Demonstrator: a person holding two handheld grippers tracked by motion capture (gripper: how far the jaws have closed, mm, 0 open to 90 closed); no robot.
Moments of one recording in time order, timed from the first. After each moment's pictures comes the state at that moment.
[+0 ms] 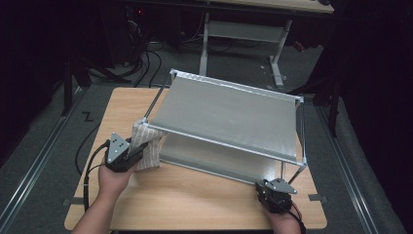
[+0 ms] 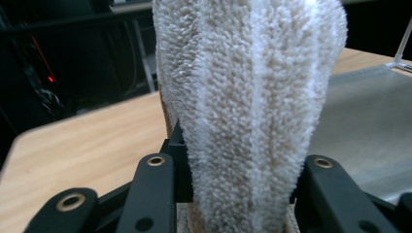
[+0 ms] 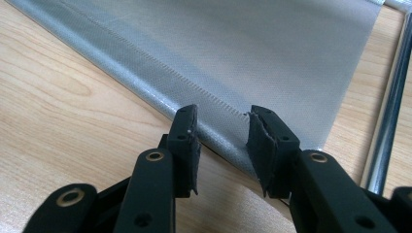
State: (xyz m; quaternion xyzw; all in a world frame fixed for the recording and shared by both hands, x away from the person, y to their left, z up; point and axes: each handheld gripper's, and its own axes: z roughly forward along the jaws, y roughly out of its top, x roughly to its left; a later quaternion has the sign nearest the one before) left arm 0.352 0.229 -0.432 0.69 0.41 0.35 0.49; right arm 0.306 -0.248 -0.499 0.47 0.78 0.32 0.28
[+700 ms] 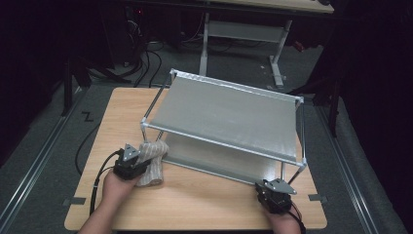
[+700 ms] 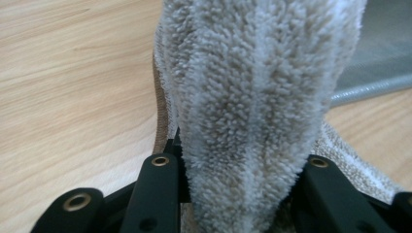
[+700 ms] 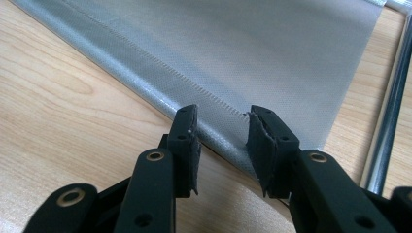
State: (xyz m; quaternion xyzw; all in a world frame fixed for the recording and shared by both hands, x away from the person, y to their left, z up) left arm 0.361 0.235 -0.495 0.77 0.47 0.24 0.36; right arm 0.305 -0.247 -0.500 0.46 0.78 0.31 0.28
